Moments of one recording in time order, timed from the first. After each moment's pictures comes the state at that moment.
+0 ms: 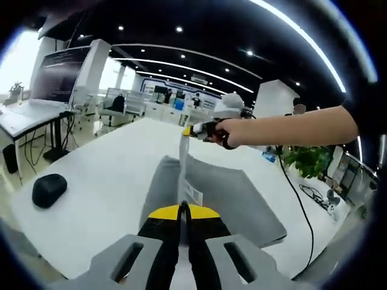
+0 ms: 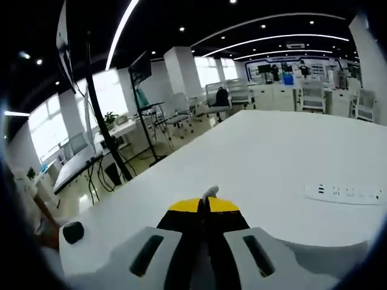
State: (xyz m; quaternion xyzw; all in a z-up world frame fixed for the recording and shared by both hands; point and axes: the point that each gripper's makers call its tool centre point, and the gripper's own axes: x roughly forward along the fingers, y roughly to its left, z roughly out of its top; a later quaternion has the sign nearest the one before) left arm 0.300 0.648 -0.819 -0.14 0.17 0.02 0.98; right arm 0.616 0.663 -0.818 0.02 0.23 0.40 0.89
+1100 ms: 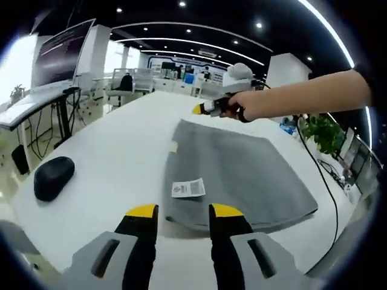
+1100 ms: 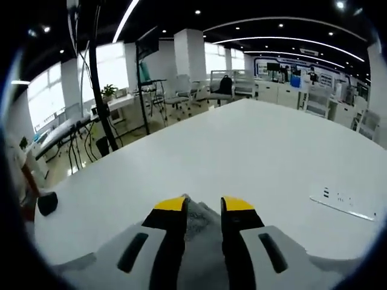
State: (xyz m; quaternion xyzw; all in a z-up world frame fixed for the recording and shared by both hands) left arm 0.308 0.670 -0.873 -0.09 0.26 0.03 0.96; right arm 0.628 0.654 -0.853 -0.07 0.24 0.40 0.88
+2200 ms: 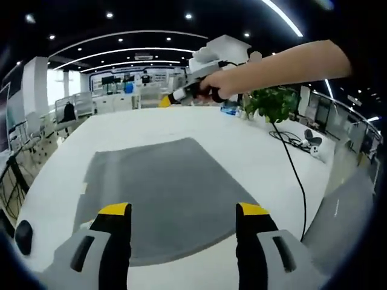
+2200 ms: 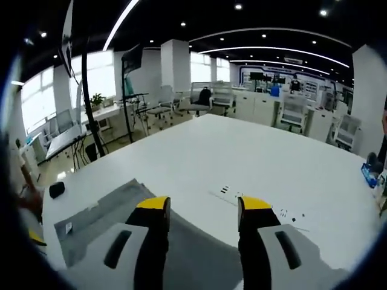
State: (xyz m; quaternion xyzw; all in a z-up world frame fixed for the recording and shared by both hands) left arm 0.329 0.488 -0.816 0.03 0.24 -0.16 0.96; right arm 0.637 0.439 -0.768 -0.07 0.21 0.36 0.91
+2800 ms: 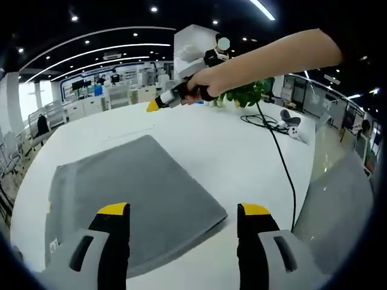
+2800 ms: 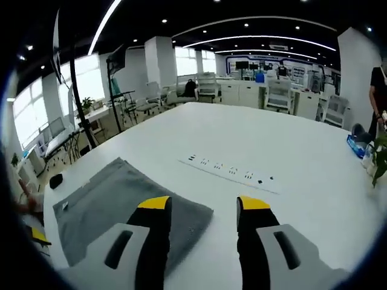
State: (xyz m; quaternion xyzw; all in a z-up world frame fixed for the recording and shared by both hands) left arm 0.335 0.400 -0.832 0.08 0.26 -0.27 0.92; right arm 0.620 0.339 -0.812 -0.04 0.26 0.32 0.91
